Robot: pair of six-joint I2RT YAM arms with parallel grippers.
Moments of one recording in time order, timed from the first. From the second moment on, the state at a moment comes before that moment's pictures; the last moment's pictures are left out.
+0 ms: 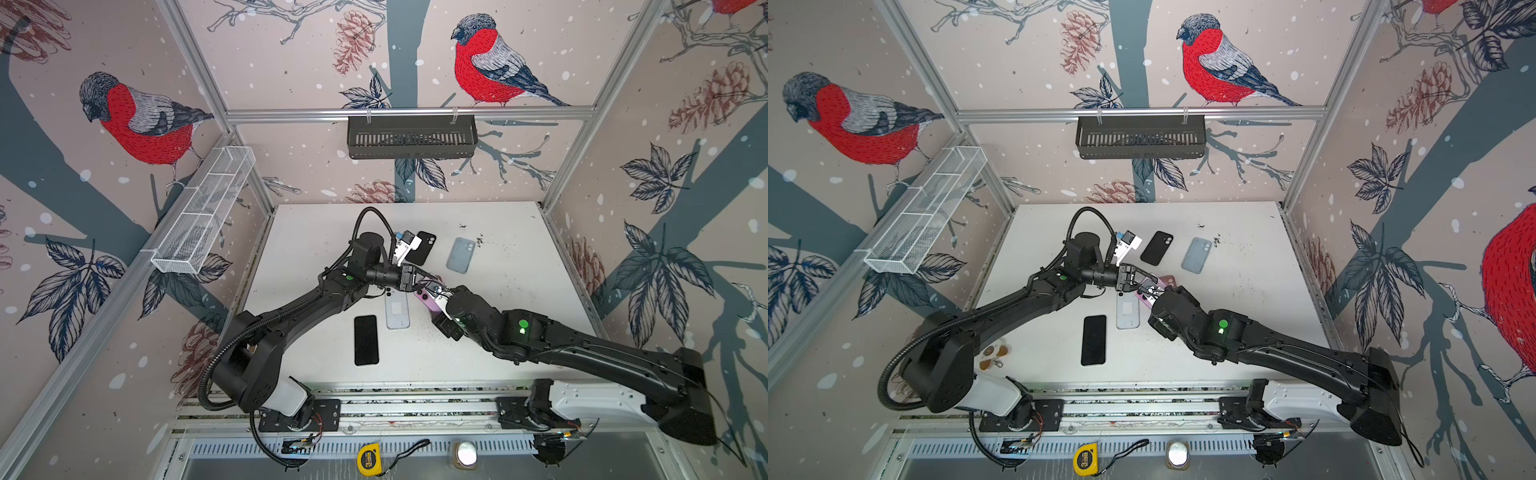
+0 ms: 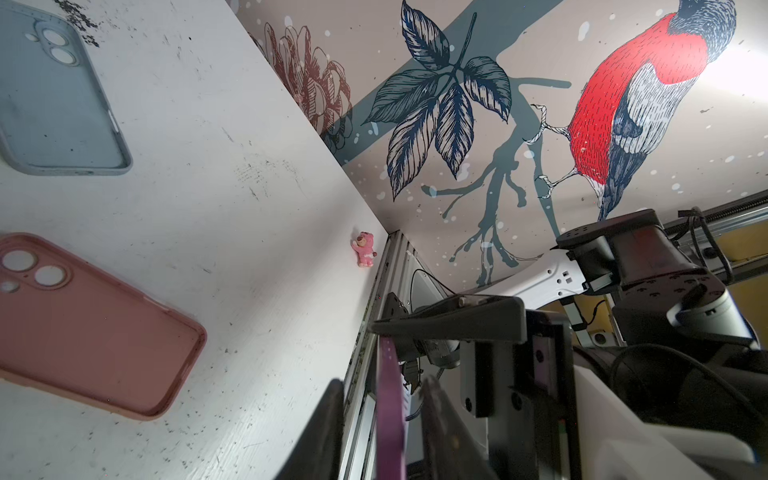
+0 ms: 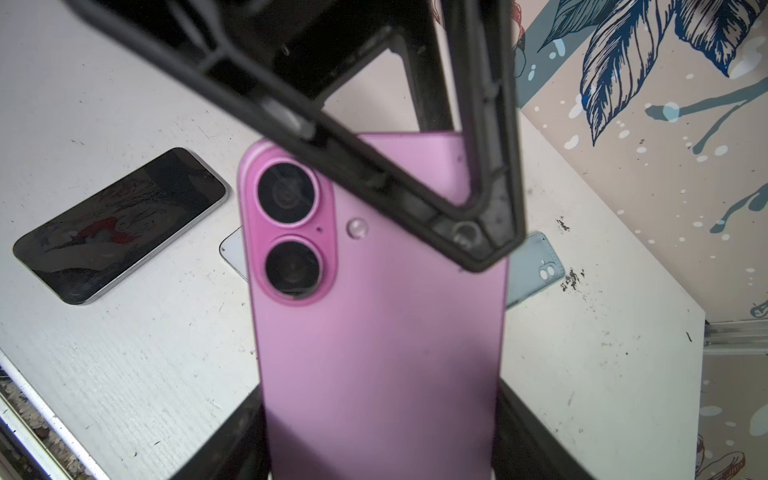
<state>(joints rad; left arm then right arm) -0.60 1.49 0.98 0.14 0.97 -0.63 1.14 1.11 0.92 -0.58 0.47 0.00</state>
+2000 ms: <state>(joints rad) -1.18 0.64 0.40 0.19 0.09 1.31 0.44 1.07 0.65 0.15 -1.01 0.95</state>
